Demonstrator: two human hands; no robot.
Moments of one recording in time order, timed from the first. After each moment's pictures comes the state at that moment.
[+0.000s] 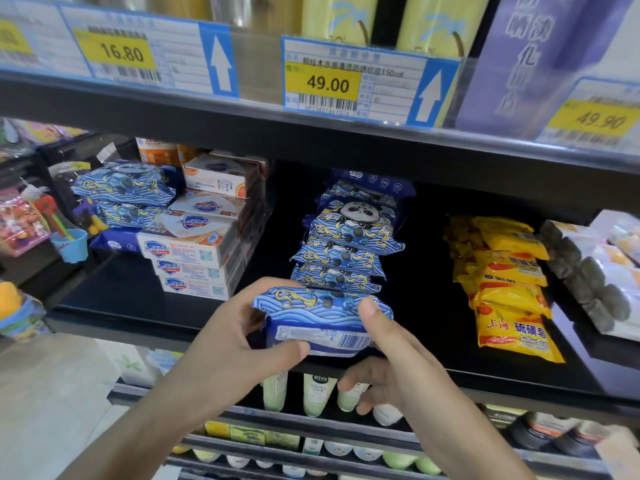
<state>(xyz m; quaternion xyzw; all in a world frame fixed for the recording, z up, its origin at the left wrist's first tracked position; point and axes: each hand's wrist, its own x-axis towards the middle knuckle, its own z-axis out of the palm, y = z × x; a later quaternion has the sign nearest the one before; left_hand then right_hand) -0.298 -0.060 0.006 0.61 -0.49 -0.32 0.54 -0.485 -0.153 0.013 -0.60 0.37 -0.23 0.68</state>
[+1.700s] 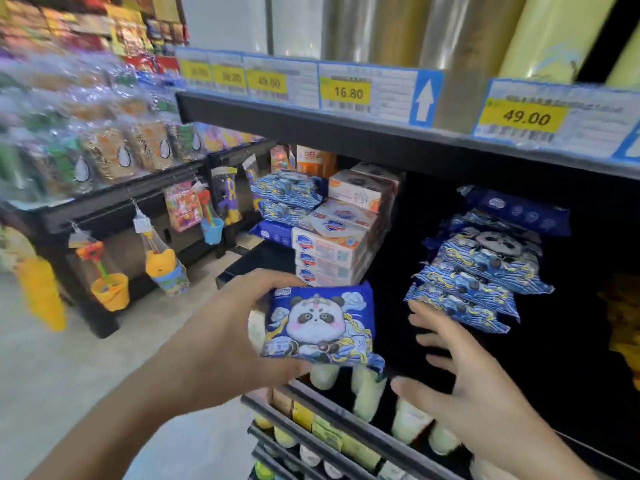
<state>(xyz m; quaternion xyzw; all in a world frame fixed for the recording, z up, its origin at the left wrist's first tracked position) -0.227 0.049 0.019 0.79 -0.47 -0.12 0.37 -0.454 -0.167 -0.024 -0.88 0.15 -0.20 0.39</state>
